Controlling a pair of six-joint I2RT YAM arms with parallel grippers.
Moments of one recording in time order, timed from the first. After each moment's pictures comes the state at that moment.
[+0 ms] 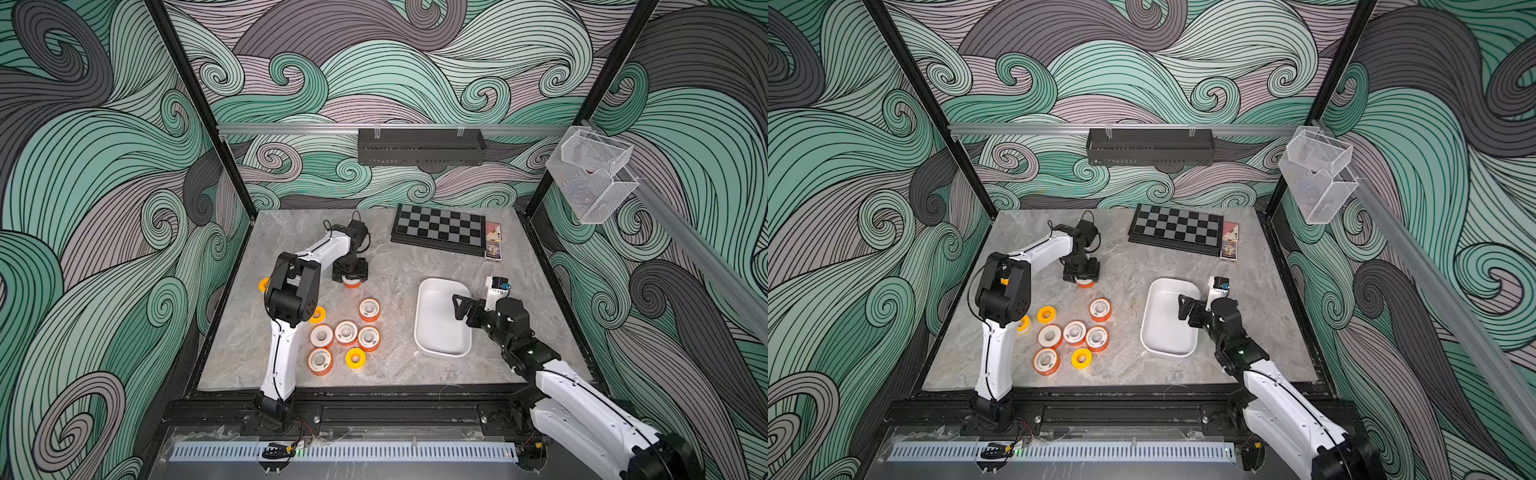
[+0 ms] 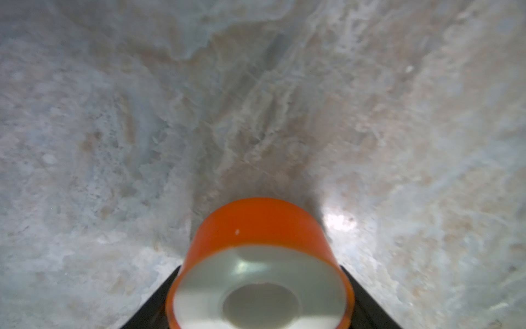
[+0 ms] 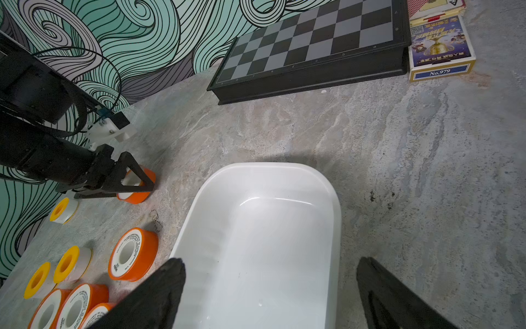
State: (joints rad) left arm -0.38 2.19 1.76 -1.04 -0.03 -0.36; right arm 0.37 0.82 0.30 0.02 0.07 0.52
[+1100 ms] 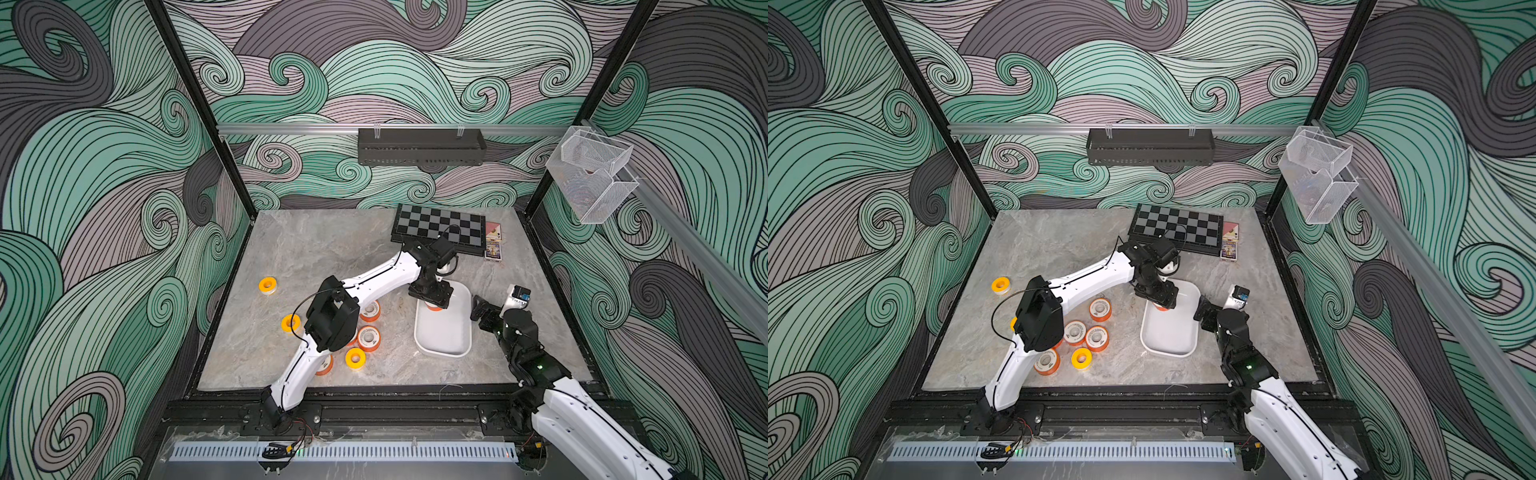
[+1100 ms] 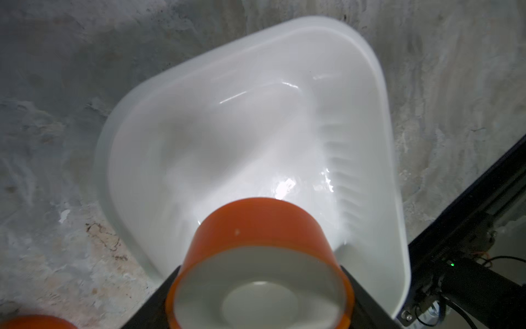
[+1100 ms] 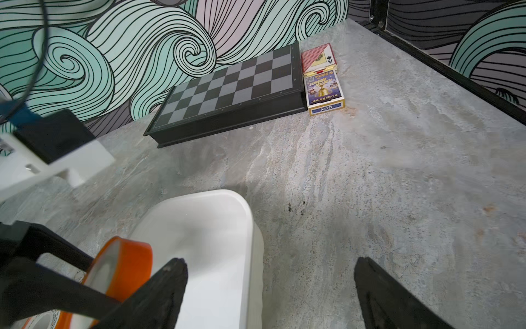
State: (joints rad) left arm -0.89 2.30 2.10 -1.10 0.19 -0.35; right arm 0.37 0.61 0.24 -0.10 0.38 0.54
